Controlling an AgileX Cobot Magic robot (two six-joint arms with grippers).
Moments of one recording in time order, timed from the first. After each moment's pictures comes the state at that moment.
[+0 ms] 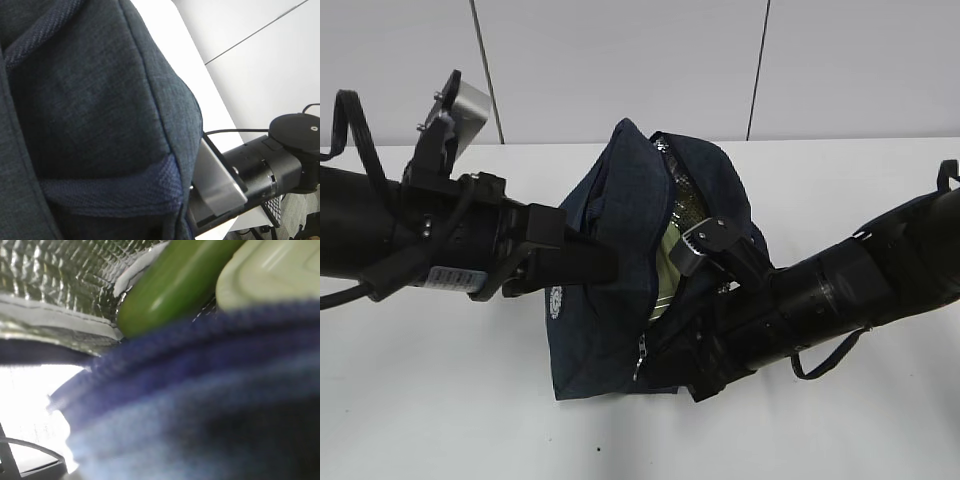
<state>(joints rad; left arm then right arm) -0.47 1.46 -0.74 -1.57 0.69 1.17 0.34 1.87 -0.83 1.51 0.75 -1.79</state>
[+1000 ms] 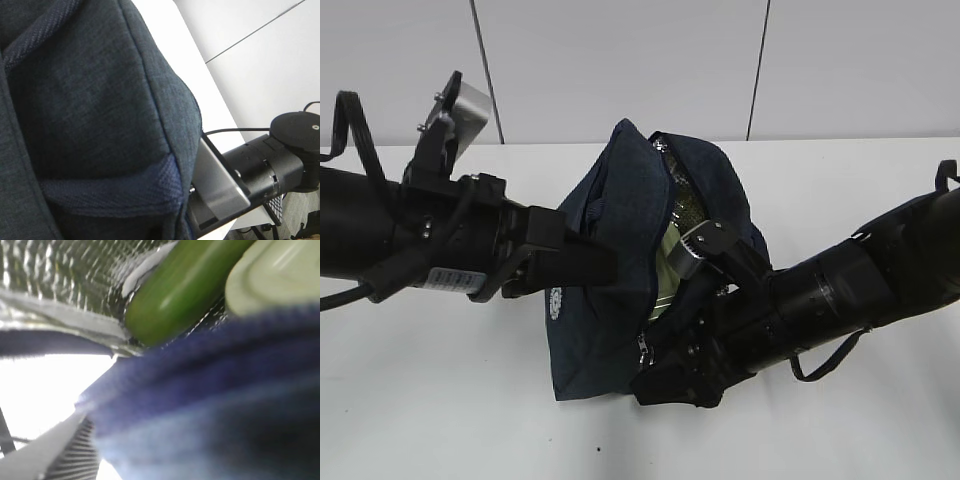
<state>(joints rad) -0.47 1.46 -0.74 -1.56 0.69 1.17 0.34 1.87 -0.83 1.49 0.75 -1.79</state>
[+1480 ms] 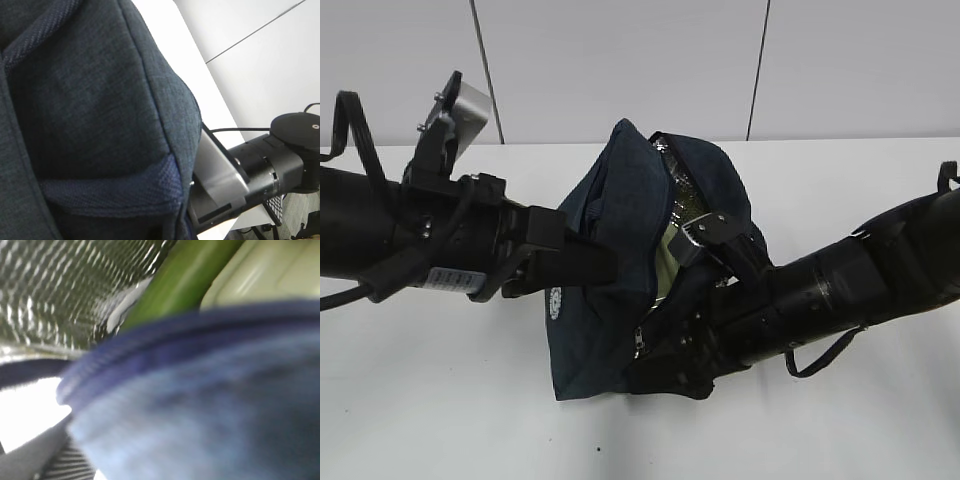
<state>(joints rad) -0.47 1.46 -0.74 -1.56 0.69 1.17 0.34 1.87 -0.83 1.56 0.75 -1.79</state>
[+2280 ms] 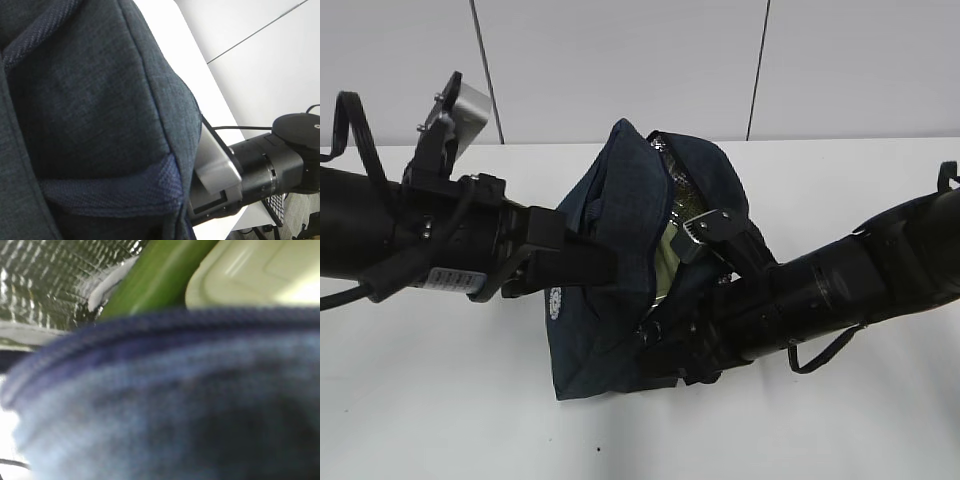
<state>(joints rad) -0.47 1.46 -0.74 -1.56 0.68 1.17 0.34 1.87 -0.83 1.58 0.69 -1.79</state>
